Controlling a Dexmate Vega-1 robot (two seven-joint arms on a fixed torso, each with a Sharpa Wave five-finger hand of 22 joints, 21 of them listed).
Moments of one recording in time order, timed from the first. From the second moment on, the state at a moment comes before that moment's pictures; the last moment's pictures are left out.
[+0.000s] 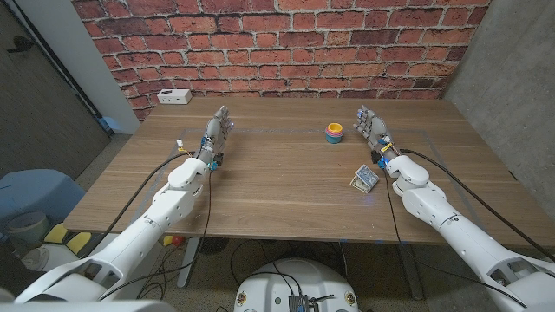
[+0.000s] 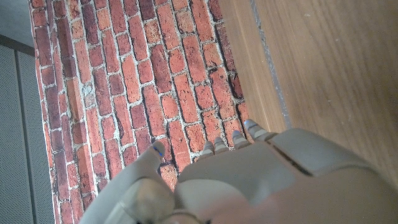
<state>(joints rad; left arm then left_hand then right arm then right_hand) 0.85 0.51 0.37 -1.31 -0.65 -0.29 -0.02 0.03 0.08 0.56 0.17 0.23 -0.17 -0.07 0.17 0.17 -0.17 -0.12 0.19 0.18 -0.17 -0.03 0.18 0.17 -0.17 -0.03 0.38 0.18 -0.84 -0.51 -0.37 -1.30 0.65 0.29 0.03 0.19 0.12 0.37 -0.02 0.20 0.06 0.03 0.18 0.17 0.03 0.05 0.24 0.18 -0.03 0.02 0.19 0.18 0.16 0.02 0.19 0.17</state>
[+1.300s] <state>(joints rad) 0.72 0.65 0.56 -1.46 -0.13 -0.25 0.04 0.16 0.13 0.64 0.05 0.18 -0.05 -0.07 0.21 0.17 -0.04 -0.04 0.25 0.18 -0.03 0.06 0.20 0.17 -0.07 0.18 0.41 0.19 -1.10 -0.67 -0.27 -1.65 0.52 0.21 -0.25 0.31 0.16 0.44 -0.11 0.18 0.17 0.02 0.21 0.18 0.14 0.09 0.24 0.19 0.09 0.11 0.22 0.18 0.20 0.12 0.20 0.17</state>
